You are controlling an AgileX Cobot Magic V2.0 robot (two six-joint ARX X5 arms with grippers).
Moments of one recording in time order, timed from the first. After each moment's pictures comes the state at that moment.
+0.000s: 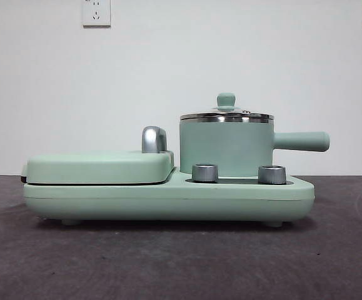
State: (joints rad) left arm -0.04 0.00 0.03 -0.17 0.13 -0.12; right arm 0.67 0.51 0.91 -0.92 -0.08 0.29
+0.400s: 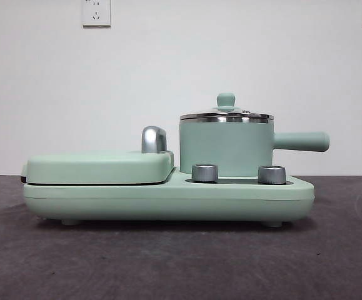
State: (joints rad) left arm -0.04 0.00 0.03 -0.17 0.13 -0.12; right arm 0.66 0.50 0.90 -0.91 -0.08 0.29
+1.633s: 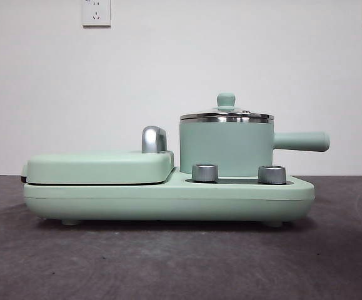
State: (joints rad) left arm -0.04 0.00 0.03 -0.17 0.13 -0.12; right arm 0.06 0.01 0.02 -0.17 -0.02 0.07
